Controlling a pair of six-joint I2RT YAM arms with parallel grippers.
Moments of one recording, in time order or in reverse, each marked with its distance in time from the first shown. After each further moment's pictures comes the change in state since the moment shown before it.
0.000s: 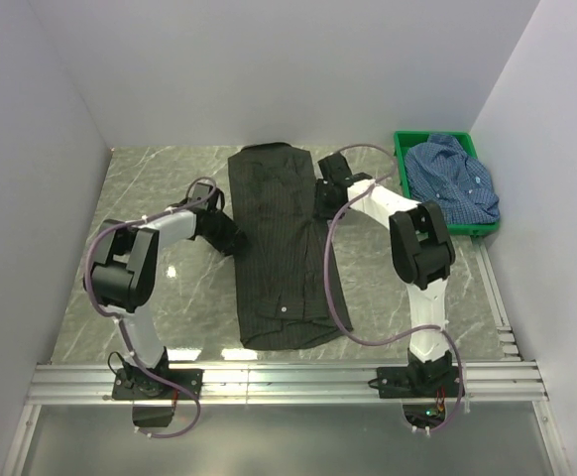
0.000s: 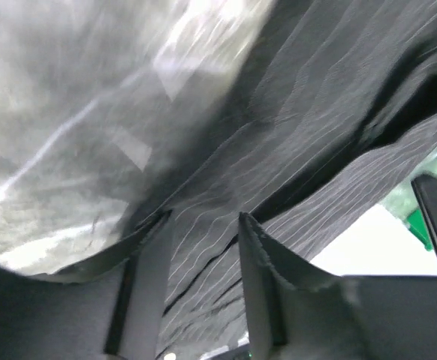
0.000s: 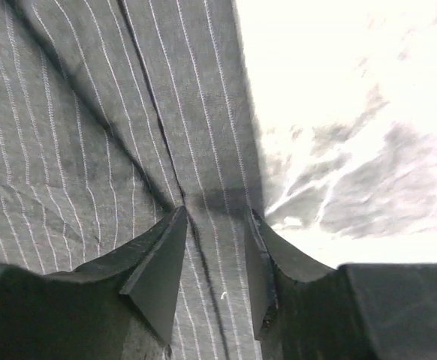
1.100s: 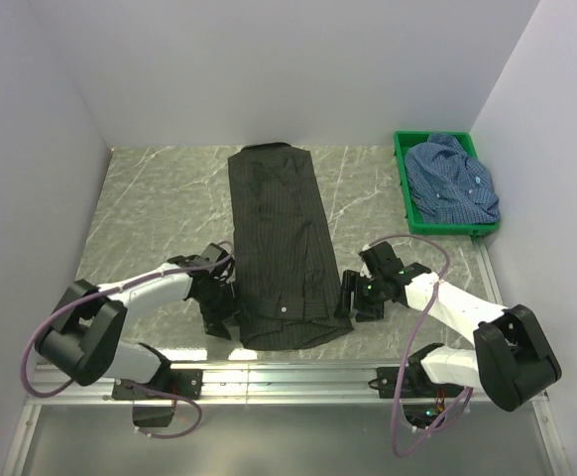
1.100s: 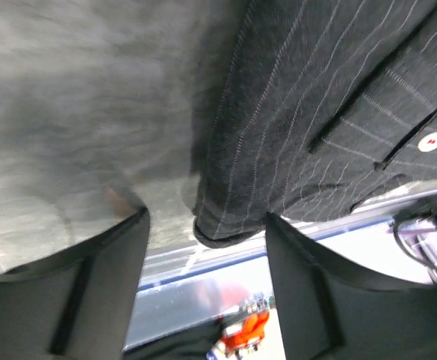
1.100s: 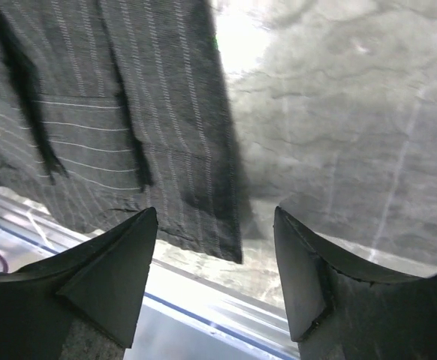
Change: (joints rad) left arm -0.282 -0.469 -0.446 -0.296 0.074 0.223; right arm 0.050 -0.908 -1.046 -0.044 -0.325 0.120
